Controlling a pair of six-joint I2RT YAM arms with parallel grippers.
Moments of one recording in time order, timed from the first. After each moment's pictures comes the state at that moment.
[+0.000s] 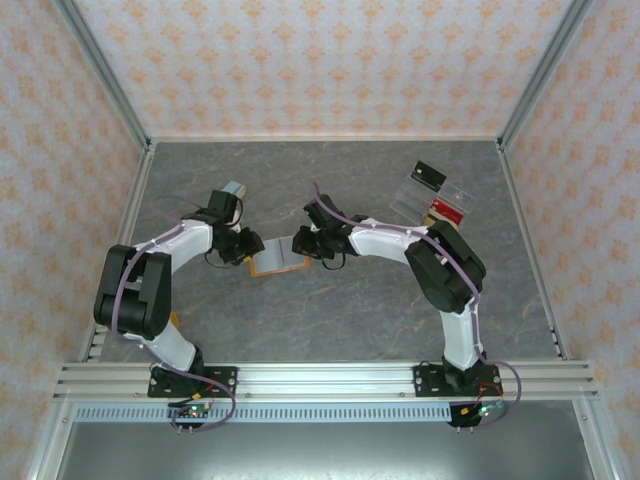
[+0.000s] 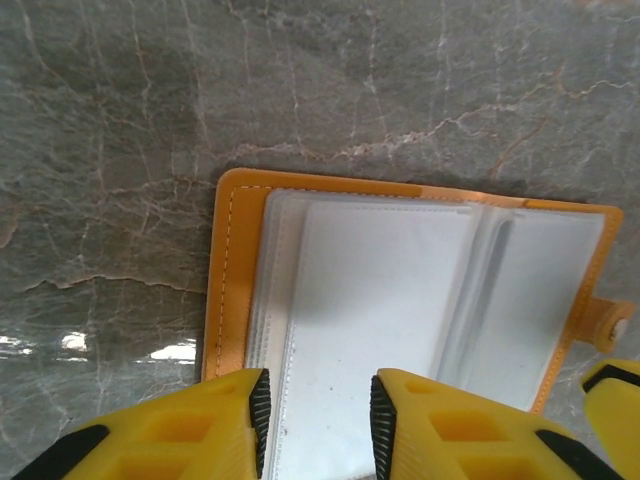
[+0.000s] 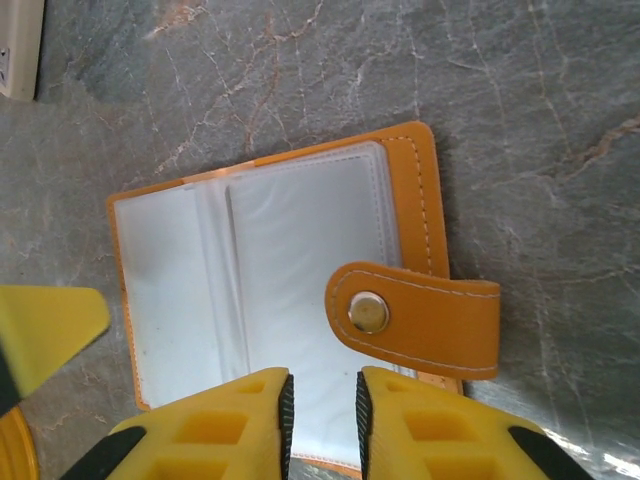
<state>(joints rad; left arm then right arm) -0.12 1.63 0.93 -0.52 0.31 -0.66 0.75 1.99 1.30 -0.24 -0.25 0.85</state>
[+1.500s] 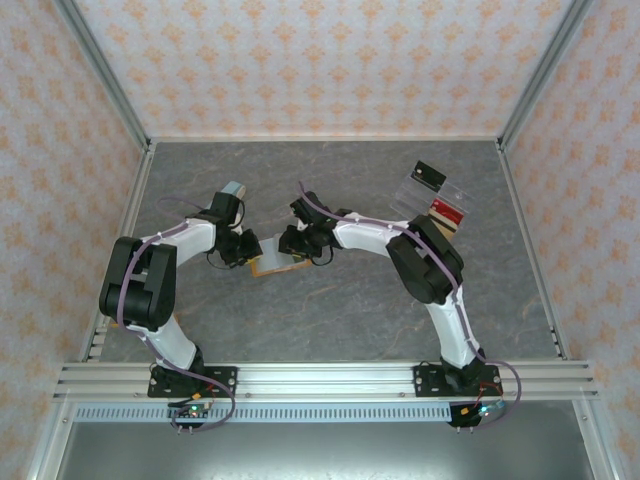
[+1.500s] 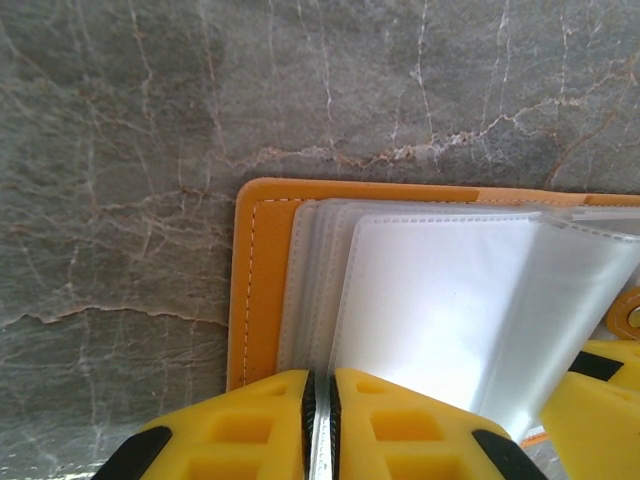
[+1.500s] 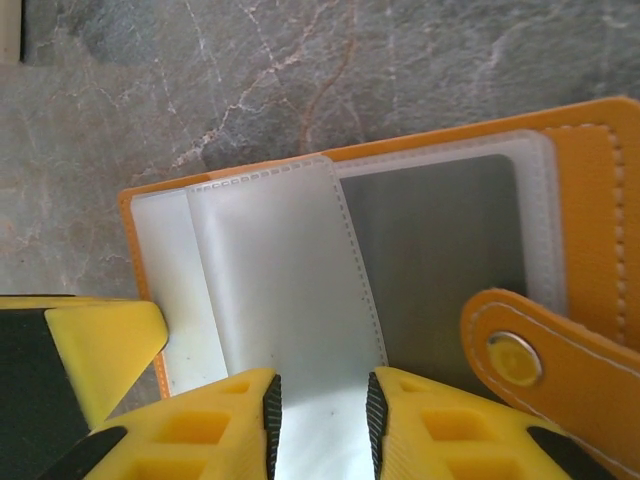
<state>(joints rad) -0.12 1.69 0.93 -0.51 0.31 -0.65 0.77 2.15 1.49 -0.32 -0.35 0.84</state>
